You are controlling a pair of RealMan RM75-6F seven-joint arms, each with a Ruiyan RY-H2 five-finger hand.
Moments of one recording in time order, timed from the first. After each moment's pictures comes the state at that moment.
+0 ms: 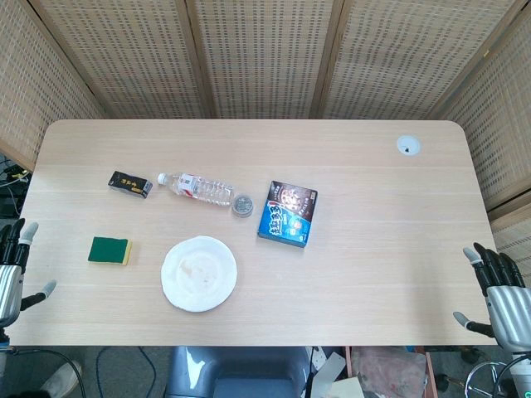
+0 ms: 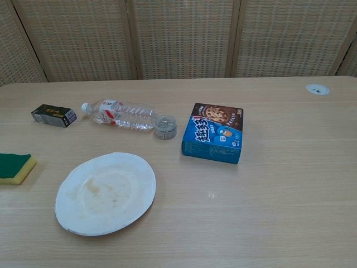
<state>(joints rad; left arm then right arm) -0.06 -1.18 -0.07 -1.64 1.50 1.60 0.25 0.03 -0.96 0.02 -1.76 -1.54 1.48 -0.05</state>
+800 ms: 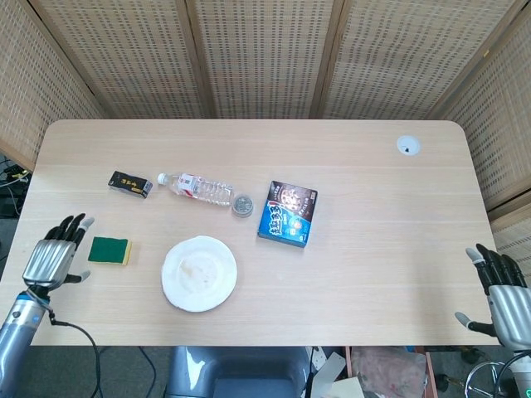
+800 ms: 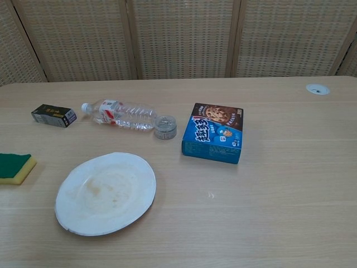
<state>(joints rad) -0.32 -1.36 -0.08 -1.21 1.43 1.10 0.08 0.04 -0.95 0.02 -1.78 -1.50 1.45 -0.05</state>
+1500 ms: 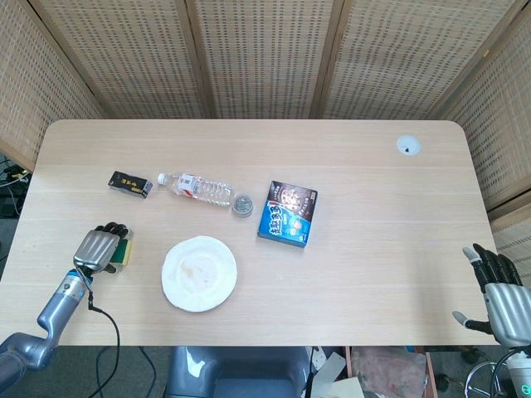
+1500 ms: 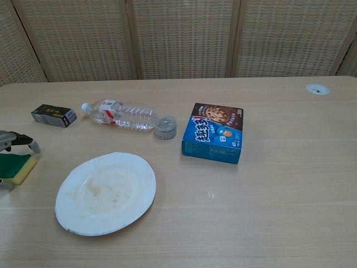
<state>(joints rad) -0.48 -1.66 -0.02 -0.74 1.49 0.92 -0.11 0.05 -0.96 0.03 -1.77 -1.48 1.42 -0.05</state>
